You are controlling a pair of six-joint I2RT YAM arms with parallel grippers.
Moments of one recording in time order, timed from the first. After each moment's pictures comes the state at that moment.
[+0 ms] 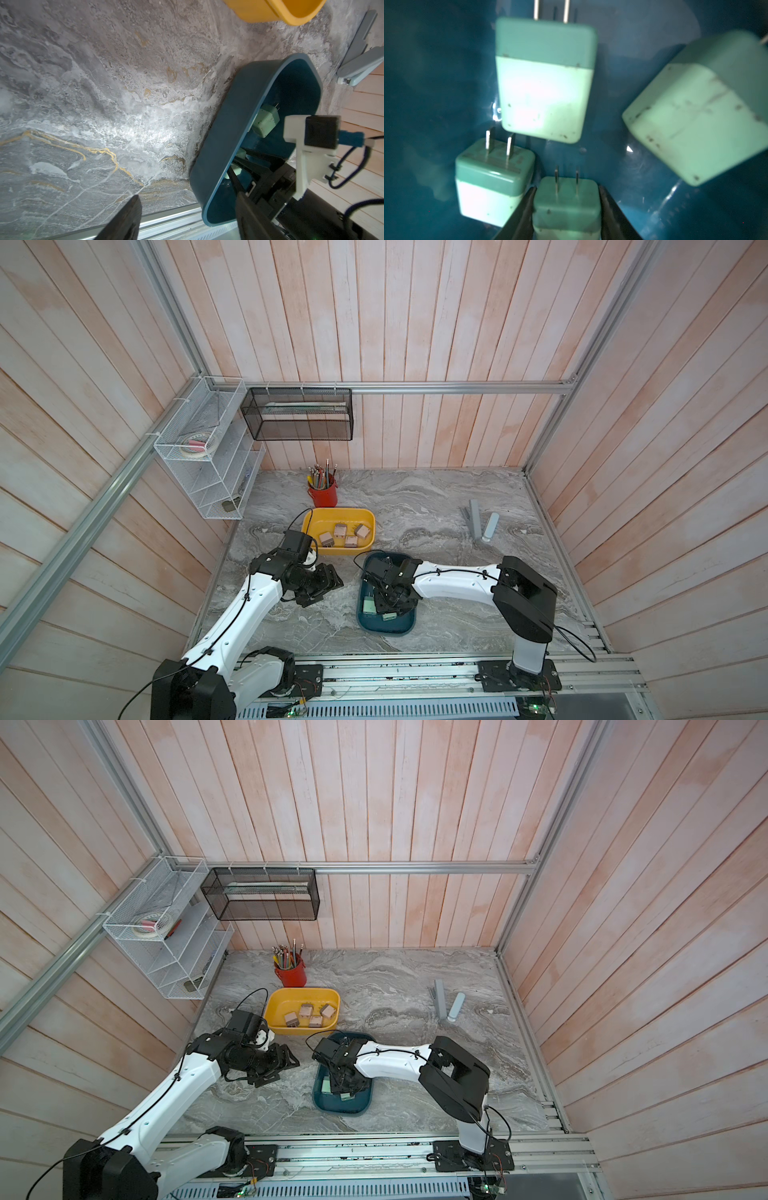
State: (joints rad) left arm -0.24 1.11 0.80 -0.96 0.41 -0.61; right arm 1.14 1.88 1.24 -0.71 0.02 0.94
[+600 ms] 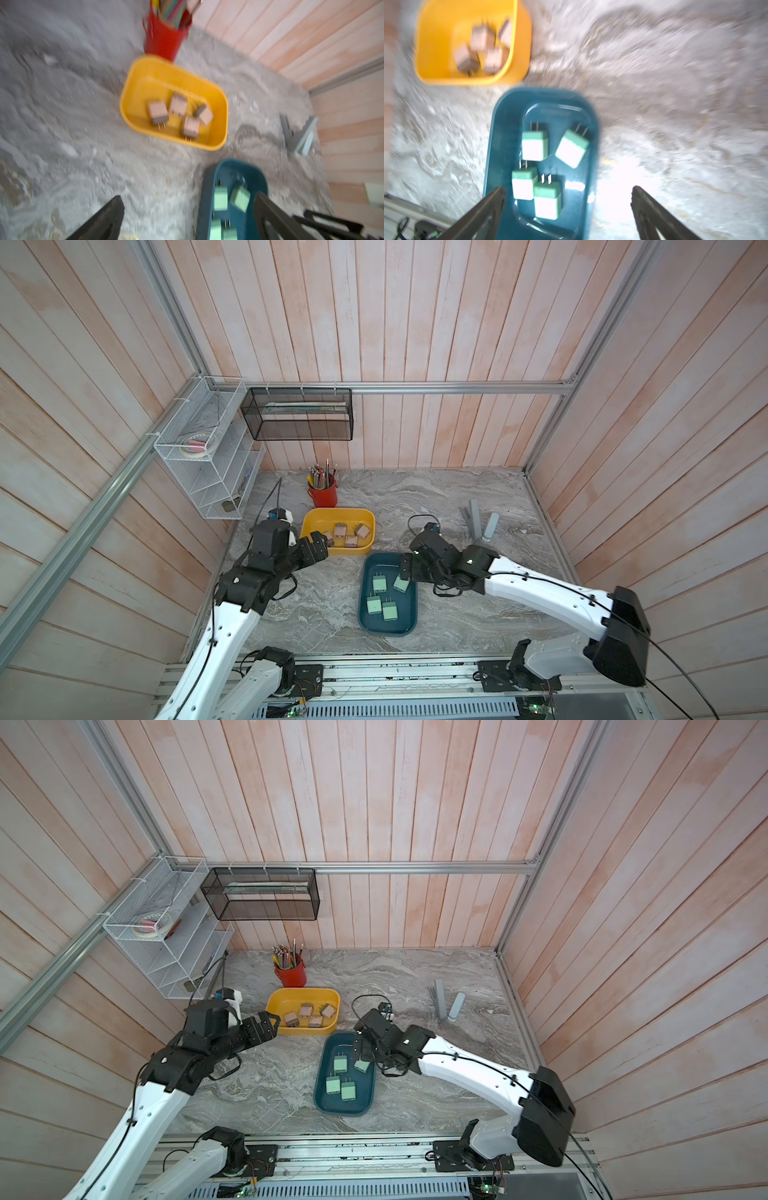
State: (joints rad) left arm -0.24 0.77 0.87 -0.69 -0.01 -0.50; right arm 0.92 1.27 1.00 -0.68 0.24 0.91
